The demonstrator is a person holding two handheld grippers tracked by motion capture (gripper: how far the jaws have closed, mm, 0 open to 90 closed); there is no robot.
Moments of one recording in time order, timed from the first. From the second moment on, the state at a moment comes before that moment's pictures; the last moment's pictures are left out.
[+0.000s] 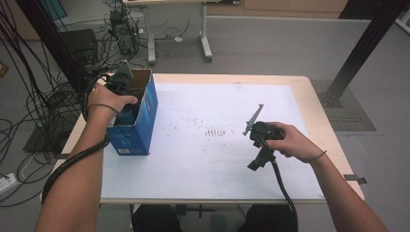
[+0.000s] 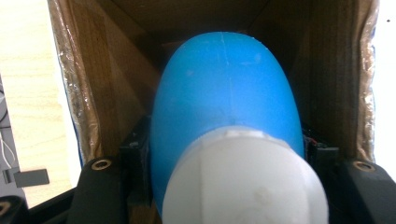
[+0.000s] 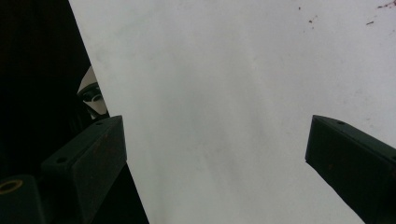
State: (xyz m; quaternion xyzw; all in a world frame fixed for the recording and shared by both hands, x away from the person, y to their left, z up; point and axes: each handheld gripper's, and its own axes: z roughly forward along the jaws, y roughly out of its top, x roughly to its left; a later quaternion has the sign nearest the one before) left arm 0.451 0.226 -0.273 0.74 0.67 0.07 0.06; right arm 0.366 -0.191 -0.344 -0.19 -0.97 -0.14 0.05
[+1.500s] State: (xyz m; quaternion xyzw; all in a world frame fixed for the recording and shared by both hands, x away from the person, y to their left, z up) left arm 0.451 0.230 -0.268 0.74 0.67 0.06 0.06; right arm 0.366 -0.189 -0.343 -0.19 -0.97 -0.15 0.05
